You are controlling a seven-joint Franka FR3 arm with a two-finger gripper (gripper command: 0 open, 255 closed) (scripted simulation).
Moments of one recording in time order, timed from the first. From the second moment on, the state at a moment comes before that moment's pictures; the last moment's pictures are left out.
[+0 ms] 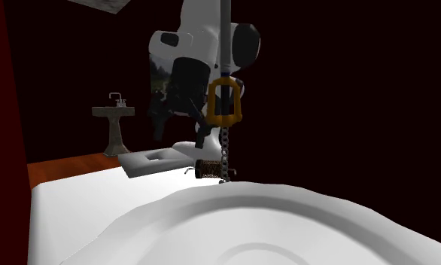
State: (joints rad) arm 0.05 -0.67 0.44 -2.20 0.12 1.83 0.21
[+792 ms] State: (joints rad) arm -0.02 -0.49 0.70 -2.02 0.03 1.90 0.44
